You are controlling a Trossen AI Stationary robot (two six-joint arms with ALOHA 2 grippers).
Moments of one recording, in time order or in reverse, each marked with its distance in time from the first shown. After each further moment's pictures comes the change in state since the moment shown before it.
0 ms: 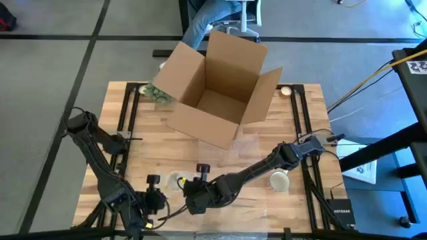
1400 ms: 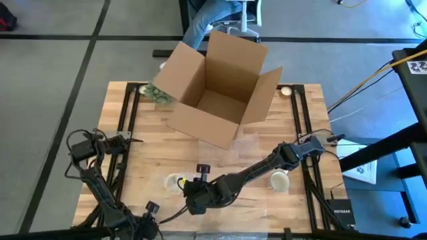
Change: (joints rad) left arm -0.173 0.347 -0.121 0.351 0.177 0.070; right arm 0.000 0.000 0.000 0.001 -0.001 0.006
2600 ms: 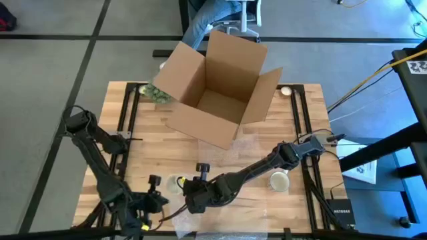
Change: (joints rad) left arm 0.180 -0.372 -0.003 -0.192 -0.372 0.109; right arm -0.007 0.000 0.000 0.002 0.000 -0.008
